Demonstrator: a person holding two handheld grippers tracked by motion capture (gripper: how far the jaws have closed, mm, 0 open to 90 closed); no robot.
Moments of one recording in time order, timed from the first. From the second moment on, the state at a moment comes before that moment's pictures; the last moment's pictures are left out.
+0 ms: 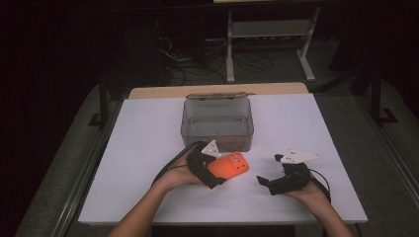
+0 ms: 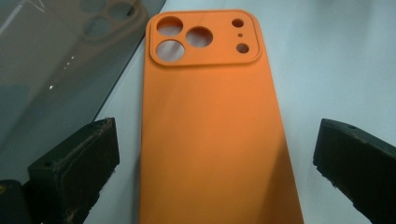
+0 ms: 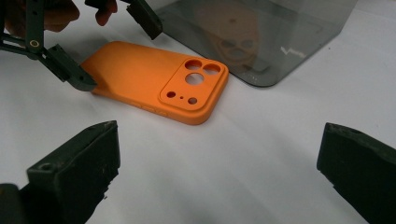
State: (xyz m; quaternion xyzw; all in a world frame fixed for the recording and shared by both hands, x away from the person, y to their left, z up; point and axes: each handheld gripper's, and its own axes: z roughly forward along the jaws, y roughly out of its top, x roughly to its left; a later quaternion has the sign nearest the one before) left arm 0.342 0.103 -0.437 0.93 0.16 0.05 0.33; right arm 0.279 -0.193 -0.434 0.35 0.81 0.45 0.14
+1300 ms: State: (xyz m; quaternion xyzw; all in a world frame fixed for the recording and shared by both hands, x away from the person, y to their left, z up) left arm 0.336 0.105 -0.445 0.94 0.15 0.06 0.31; right arm 0.279 -0.194 -0.434 0.35 0.81 0.45 0.14
